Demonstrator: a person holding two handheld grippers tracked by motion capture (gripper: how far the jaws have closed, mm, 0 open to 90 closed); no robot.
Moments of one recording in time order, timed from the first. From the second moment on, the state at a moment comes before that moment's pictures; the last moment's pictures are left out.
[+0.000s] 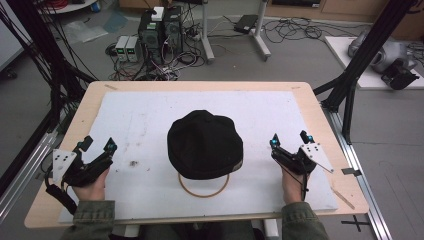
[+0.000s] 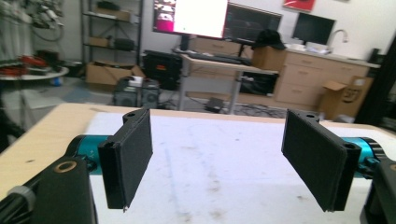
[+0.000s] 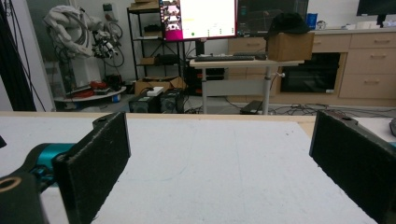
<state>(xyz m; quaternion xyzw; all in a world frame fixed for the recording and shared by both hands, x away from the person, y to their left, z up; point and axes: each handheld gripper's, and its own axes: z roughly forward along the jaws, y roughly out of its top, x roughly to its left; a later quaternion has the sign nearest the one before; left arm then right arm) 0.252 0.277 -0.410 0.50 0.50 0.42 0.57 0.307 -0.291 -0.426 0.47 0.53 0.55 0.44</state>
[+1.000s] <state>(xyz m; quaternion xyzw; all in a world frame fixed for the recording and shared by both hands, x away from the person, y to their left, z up) 0.238 0.291 -0.442 0.48 0.53 0.46 0.52 0.294 -0.301 -0.439 0.52 0.50 0.54 0.43</state>
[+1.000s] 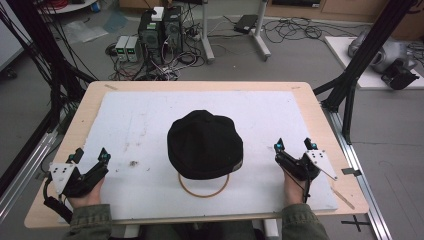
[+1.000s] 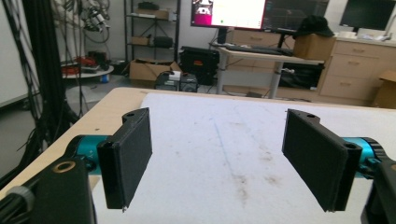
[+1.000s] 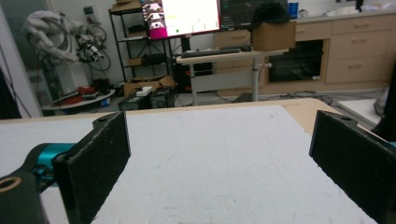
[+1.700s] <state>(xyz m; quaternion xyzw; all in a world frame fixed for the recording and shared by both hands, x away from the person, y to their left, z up) 0.241 0.295 -0.446 0.49 0.55 0.45 0.51 0.295 -0.297 -0.443 0.50 0.53 0.53 0.44</state>
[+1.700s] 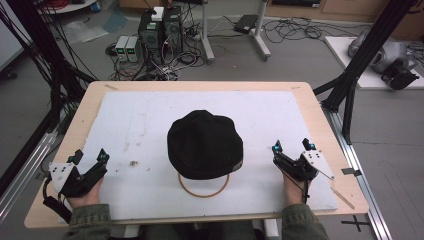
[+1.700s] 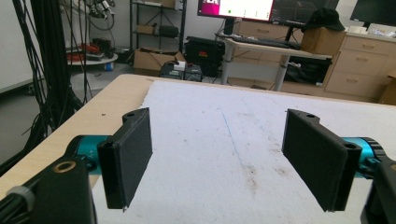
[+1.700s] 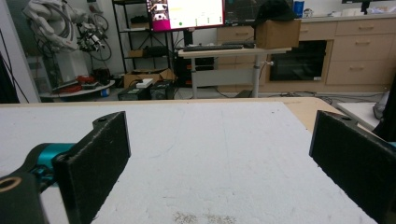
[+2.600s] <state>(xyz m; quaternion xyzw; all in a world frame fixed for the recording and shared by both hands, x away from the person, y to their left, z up) 0.243 0.293 -0.446 0.49 0.55 0.44 0.52 0.298 -0.296 -0.443 0.49 0.54 0.53 0.44</state>
